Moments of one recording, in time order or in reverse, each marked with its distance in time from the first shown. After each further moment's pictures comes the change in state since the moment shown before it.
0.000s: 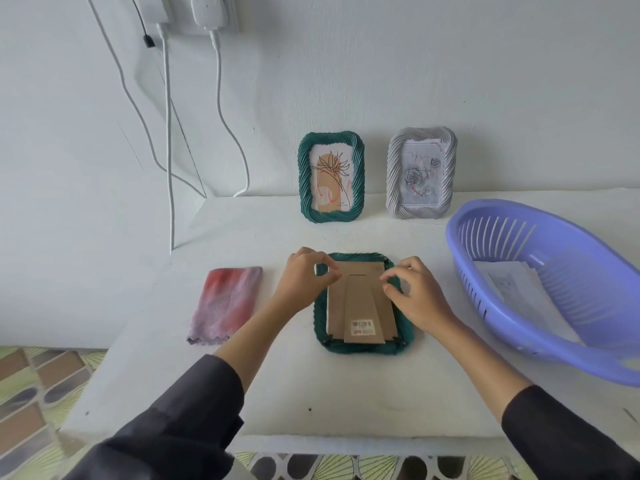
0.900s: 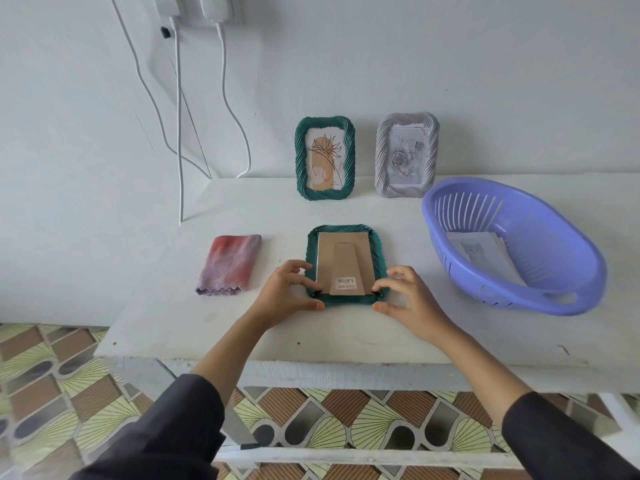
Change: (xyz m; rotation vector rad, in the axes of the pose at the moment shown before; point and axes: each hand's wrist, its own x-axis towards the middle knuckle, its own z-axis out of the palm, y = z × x) left_hand -0.096 -0.014 0.003 -0.165 -0.105 -0.003; right_hand -0.088 0.002 -0.018 0.077 -0.195 -0.038
